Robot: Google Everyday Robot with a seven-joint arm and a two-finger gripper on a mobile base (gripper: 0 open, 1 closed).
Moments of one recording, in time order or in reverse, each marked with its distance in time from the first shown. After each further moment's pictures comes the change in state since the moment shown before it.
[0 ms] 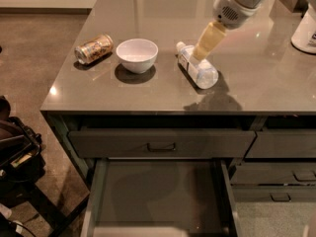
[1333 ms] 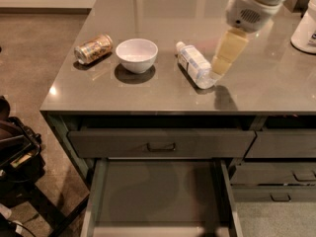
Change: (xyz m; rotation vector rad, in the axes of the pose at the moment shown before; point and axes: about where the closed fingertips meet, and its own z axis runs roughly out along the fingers) arm 0.037 0.047 -0.050 -0.036 0.113 -0.172
